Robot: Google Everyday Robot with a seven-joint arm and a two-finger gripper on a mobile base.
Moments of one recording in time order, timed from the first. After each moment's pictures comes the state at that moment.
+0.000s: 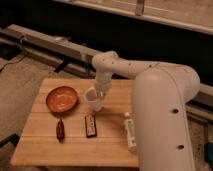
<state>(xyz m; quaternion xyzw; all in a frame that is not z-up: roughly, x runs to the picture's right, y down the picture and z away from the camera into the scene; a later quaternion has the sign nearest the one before) -0.025 0.054 0.843 -0.30 0.24 0.70 0.59</state>
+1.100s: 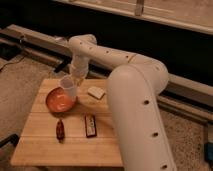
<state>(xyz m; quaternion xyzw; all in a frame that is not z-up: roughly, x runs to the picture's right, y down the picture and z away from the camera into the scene) -0.171 -0.024 0.827 -0.36 0.12 0.61 0.69</state>
